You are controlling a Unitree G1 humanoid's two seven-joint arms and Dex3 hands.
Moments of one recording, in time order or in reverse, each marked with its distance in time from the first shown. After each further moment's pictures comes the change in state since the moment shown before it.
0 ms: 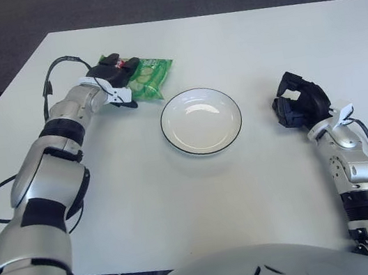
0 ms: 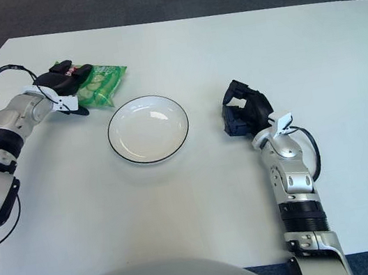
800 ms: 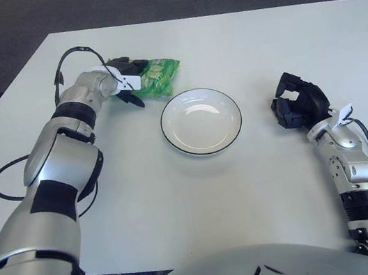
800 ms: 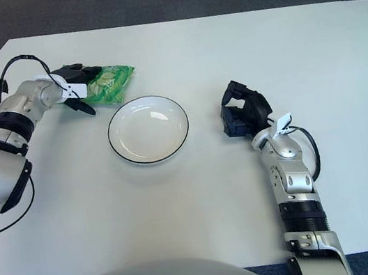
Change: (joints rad) left arm -0.075 -0.070 -0.049 0.111 -0.125 0.040 -0.094; right arm 0.000 -0.002 0.003 0.003 0.001 -0.004 0.026
